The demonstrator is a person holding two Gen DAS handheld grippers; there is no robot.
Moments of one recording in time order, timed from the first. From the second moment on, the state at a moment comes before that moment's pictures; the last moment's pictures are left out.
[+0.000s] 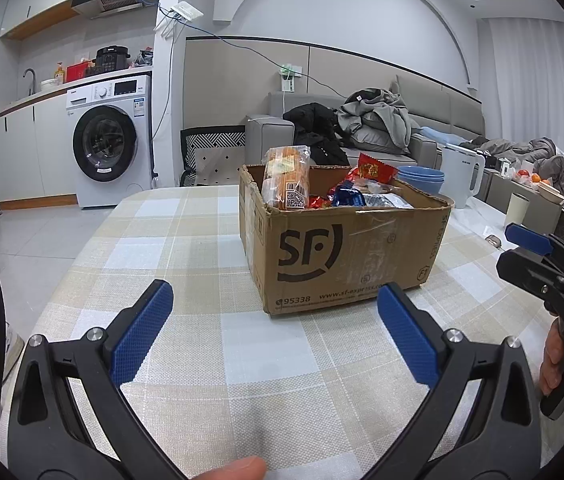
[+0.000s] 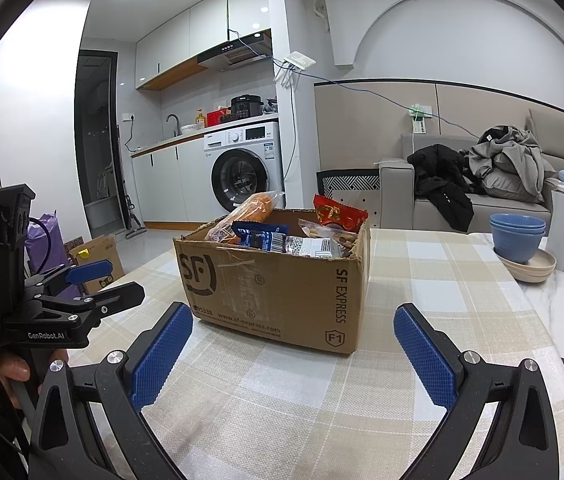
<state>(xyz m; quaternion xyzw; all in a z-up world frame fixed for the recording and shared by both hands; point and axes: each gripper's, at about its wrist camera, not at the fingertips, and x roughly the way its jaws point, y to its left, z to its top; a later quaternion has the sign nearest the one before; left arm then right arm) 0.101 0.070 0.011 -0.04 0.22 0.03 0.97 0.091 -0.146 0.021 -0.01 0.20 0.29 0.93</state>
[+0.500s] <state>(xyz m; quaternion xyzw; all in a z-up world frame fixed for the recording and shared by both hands) 0.102 0.070 0.009 -0.04 0.22 0.03 0.97 0.091 -0.146 0.021 -0.01 0.20 0.29 0.93</state>
